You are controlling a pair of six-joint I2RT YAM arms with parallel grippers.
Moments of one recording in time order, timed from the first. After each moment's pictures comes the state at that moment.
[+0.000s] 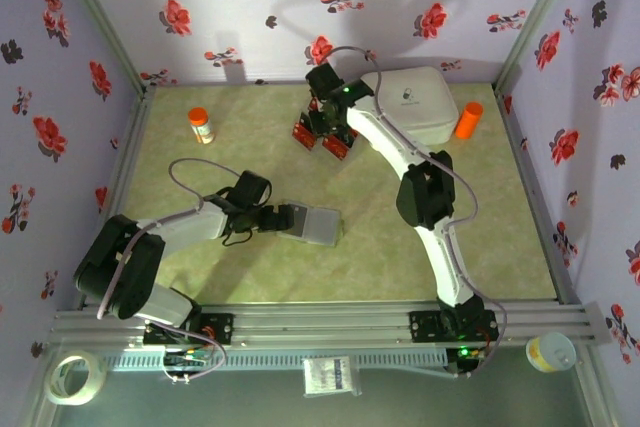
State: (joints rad) left arm -0.59 1.47 0.68 -0.29 0.06 -0.57; right arm 0.61 2.32 2.31 -1.08 0.10 0.23
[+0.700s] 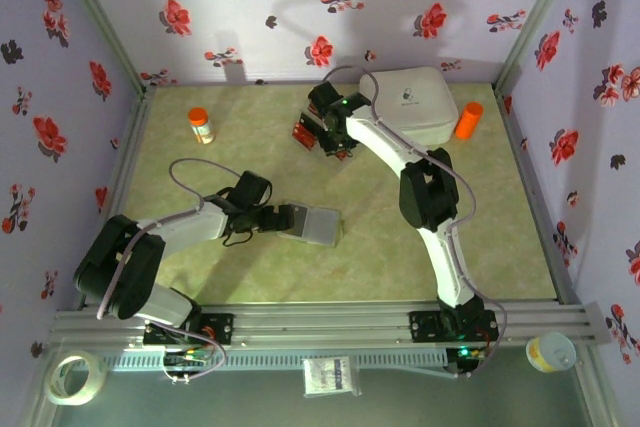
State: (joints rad) left arm -0.60 1.47 0.68 -0.29 0.05 -0.58; right arm 0.61 2.28 2.10 -1.06 0.16 0.21
